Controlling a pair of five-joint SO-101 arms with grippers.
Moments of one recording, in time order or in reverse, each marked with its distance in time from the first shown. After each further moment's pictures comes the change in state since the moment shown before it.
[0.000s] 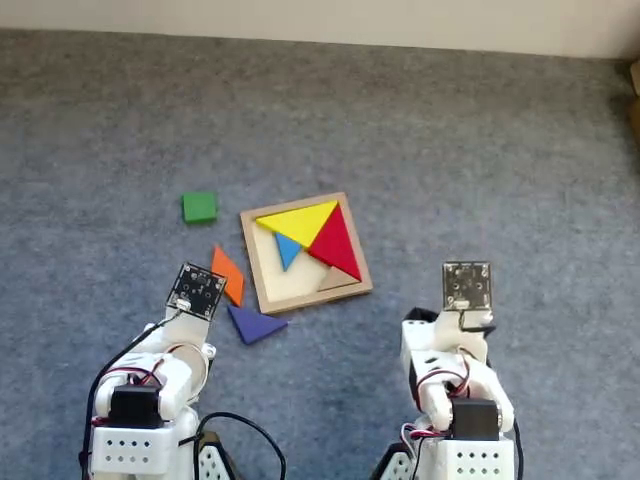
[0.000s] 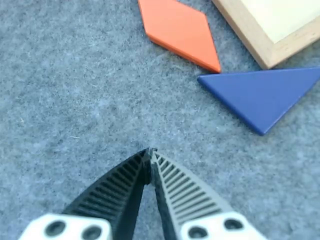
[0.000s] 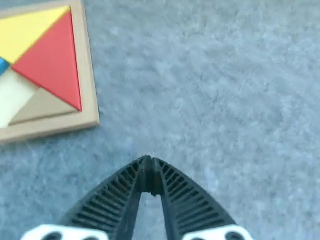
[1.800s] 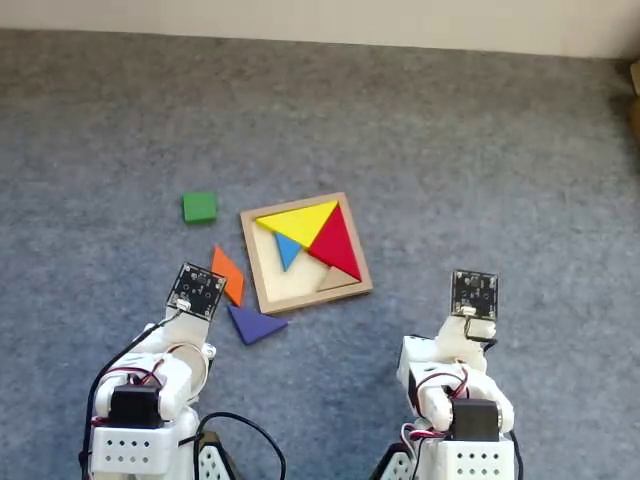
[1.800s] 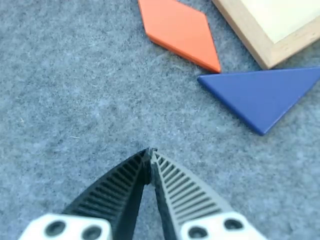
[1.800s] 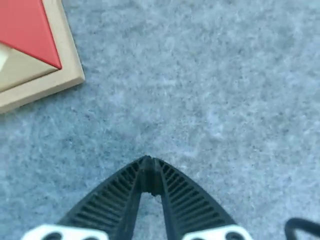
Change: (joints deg) left arm 0.0 0.0 0.0 0.0 0.0; right arm 0.0 -0.5 0.0 9.8 -8.4
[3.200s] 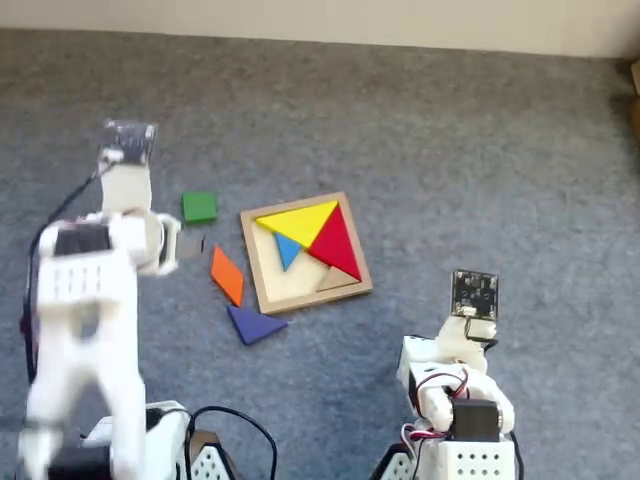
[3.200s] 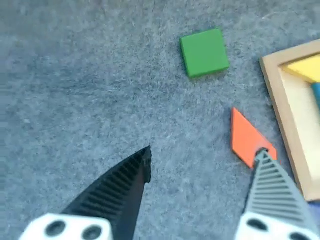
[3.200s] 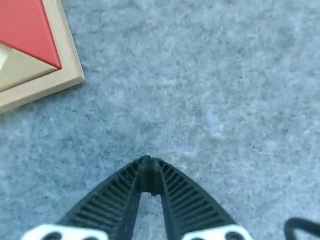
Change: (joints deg) left arm -11.2 77.7 -61.7 -11.9 6.9; right arm 0.0 -0.1 0.0 0.0 0.0
